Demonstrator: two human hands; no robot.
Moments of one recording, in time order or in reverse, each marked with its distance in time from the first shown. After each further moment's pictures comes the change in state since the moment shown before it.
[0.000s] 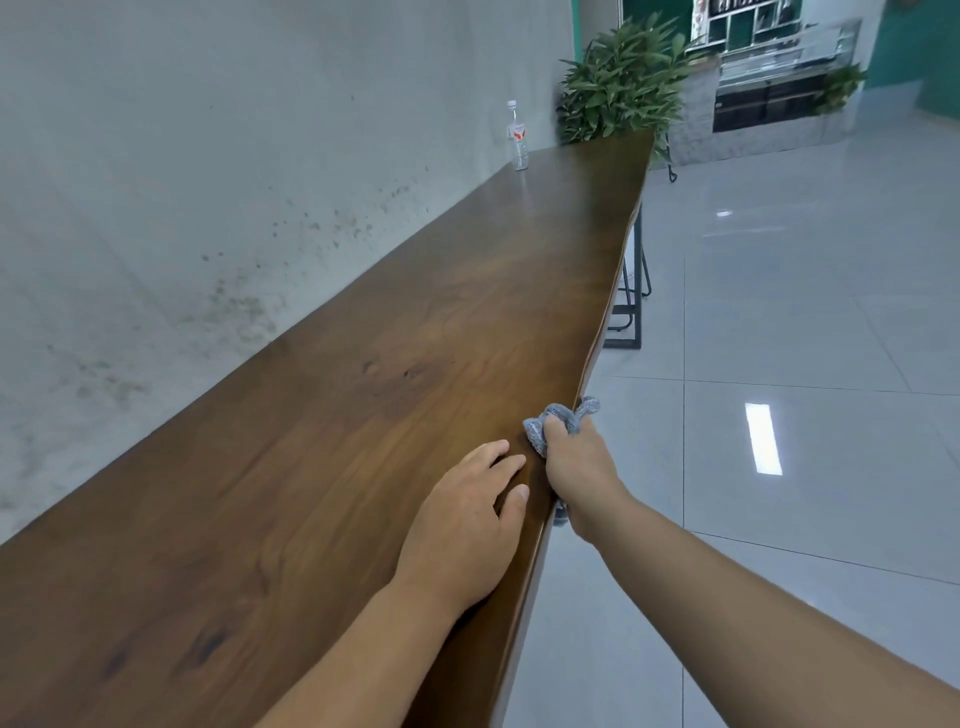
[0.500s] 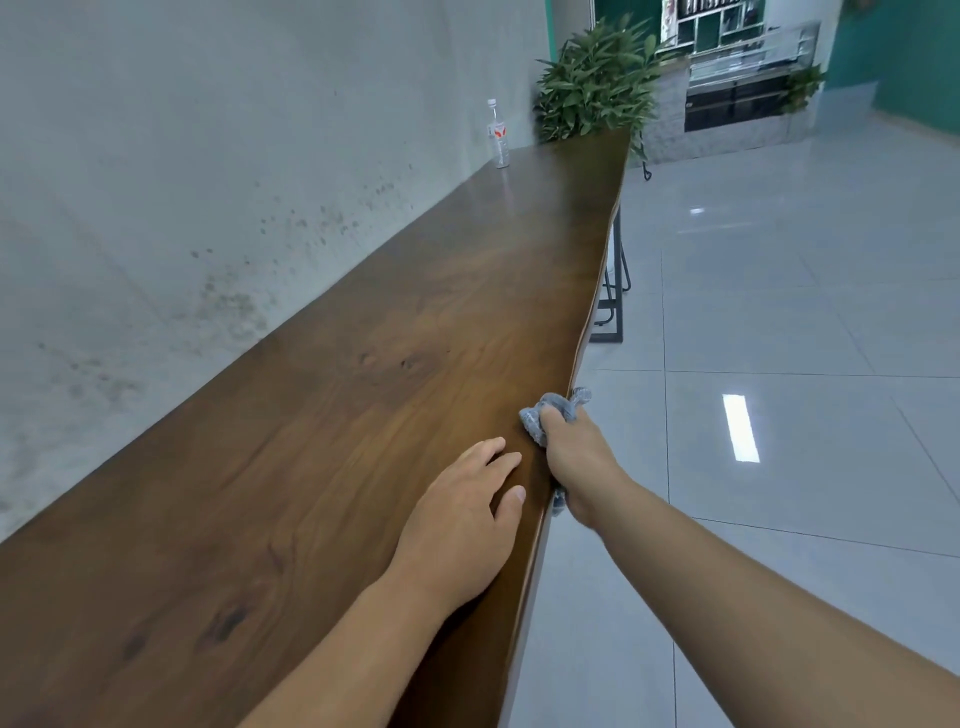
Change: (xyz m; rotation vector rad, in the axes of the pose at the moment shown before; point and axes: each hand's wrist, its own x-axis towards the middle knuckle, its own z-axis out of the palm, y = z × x) left_hand -0.023 -0.006 -0.010 0.006 -0.072 0.027; right_hand -0.019 0.006 0.000 0.055 -0.039 0.040
